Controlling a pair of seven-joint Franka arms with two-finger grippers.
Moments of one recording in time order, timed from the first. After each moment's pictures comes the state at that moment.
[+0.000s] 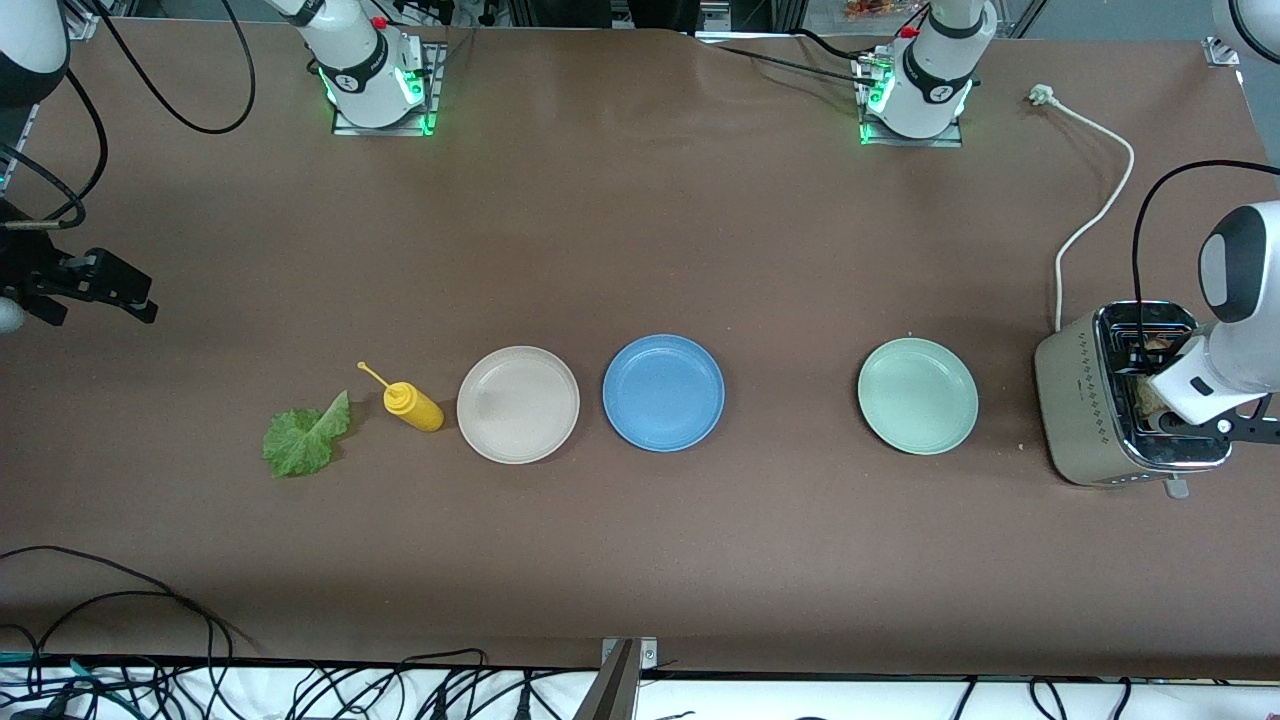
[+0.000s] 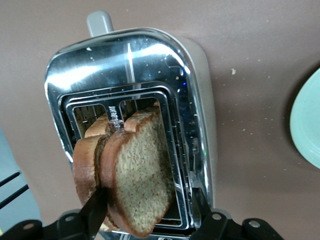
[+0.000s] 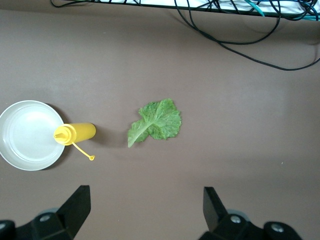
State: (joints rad) left arm 0.21 0.41 -0.05 -1.63 0.36 1.85 0.15; right arm 0.09 0.11 -0.14 -1.55 0.01 1.79 -0.09
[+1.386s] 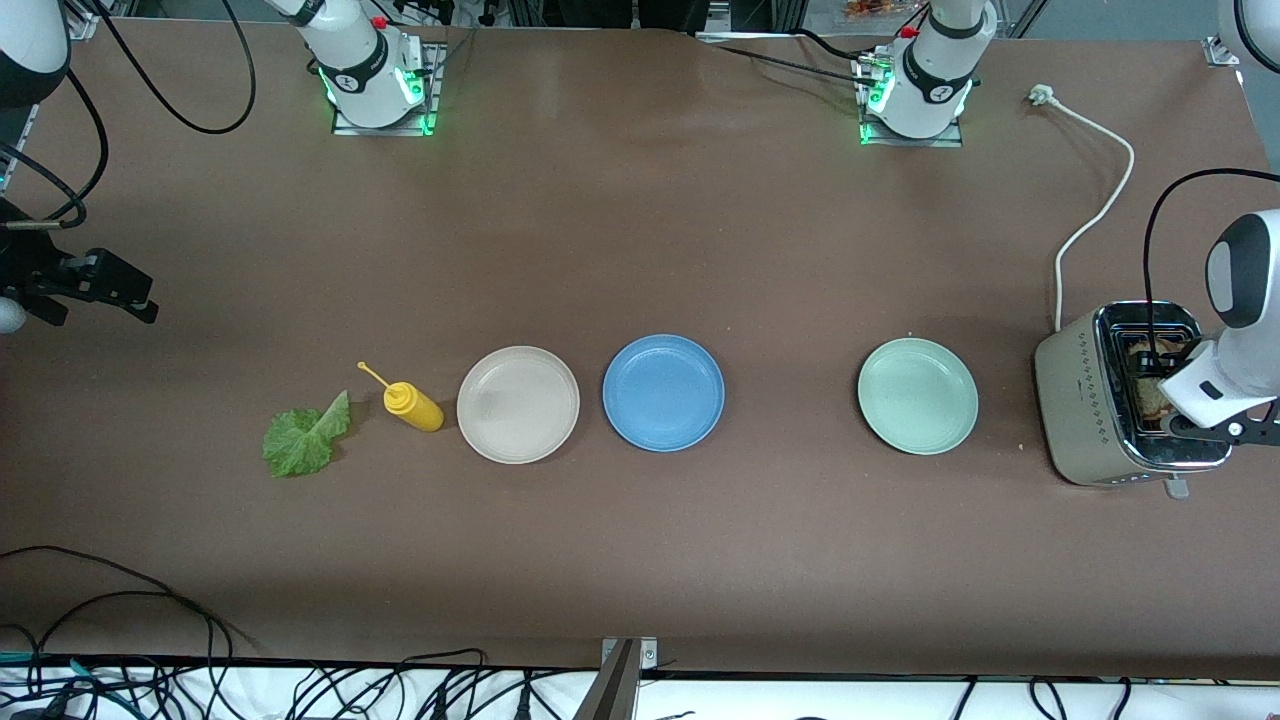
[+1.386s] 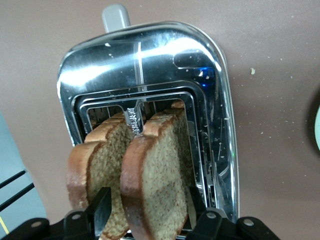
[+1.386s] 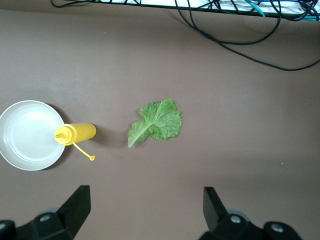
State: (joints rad) left arm 0.23 0.43 -0.05 -1.63 0.39 1.87 0.16; right arm 0.10 0.11 -0.13 -1.55 0.01 1.79 -0.09
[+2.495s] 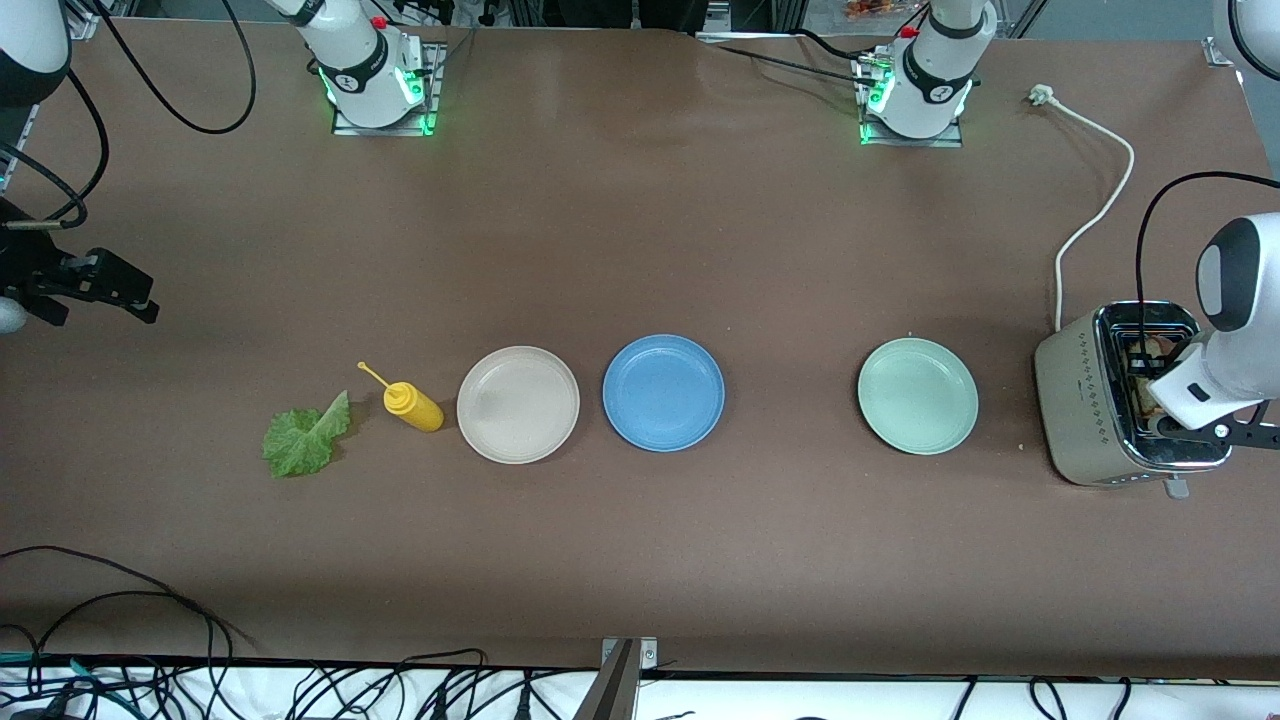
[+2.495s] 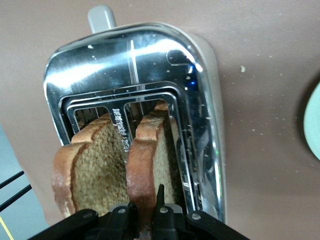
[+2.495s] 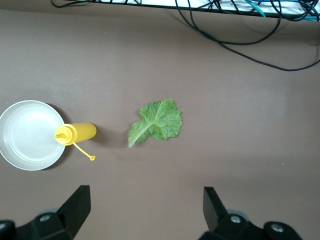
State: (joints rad) left arm 0.23 0.43 -0.07 -1.62 0.39 1.85 0.16; right arm 0.10 0.11 -0.13 -1.55 0.01 1.79 -0.09
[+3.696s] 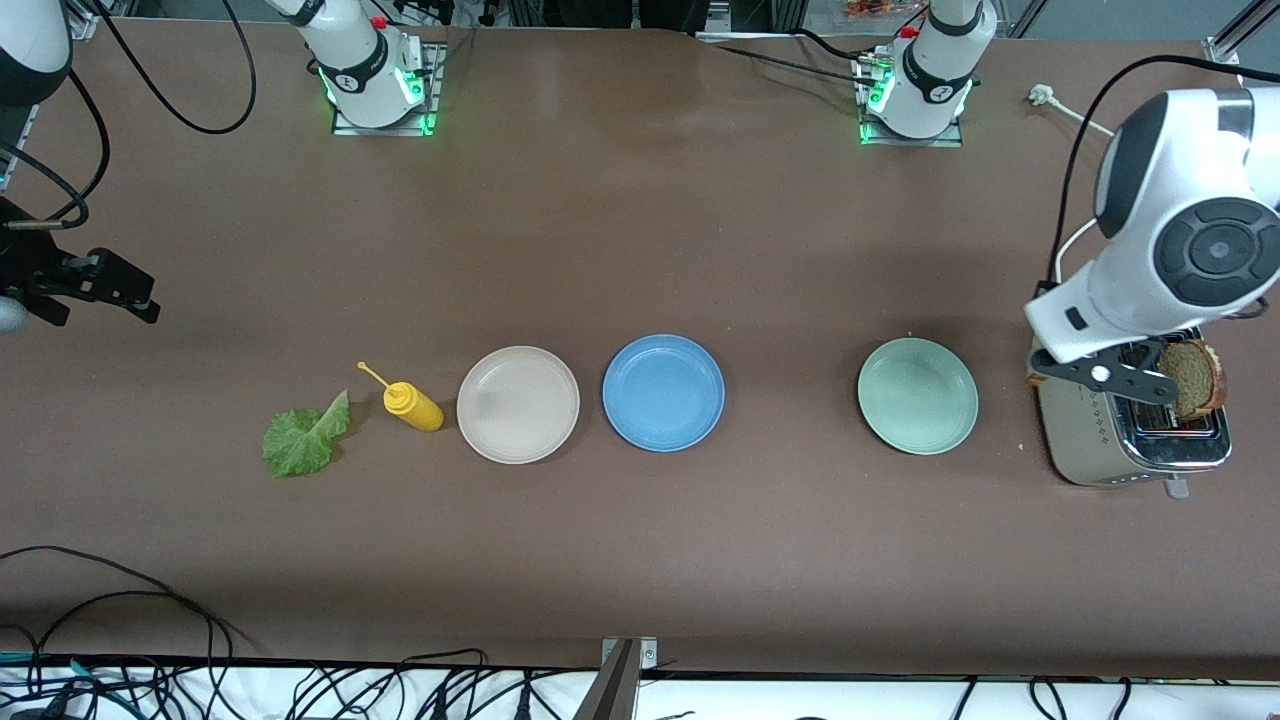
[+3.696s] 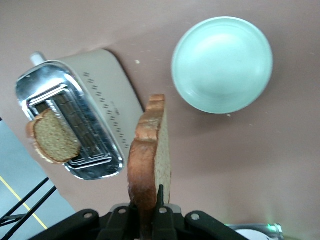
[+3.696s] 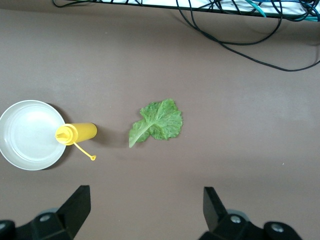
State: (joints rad) left arm 0.01 0.32 -0.22 -1.43 0.38 1.40 0.14; right arm 0.10 0.11 -0.13 -1.55 0.01 1.79 -0.09
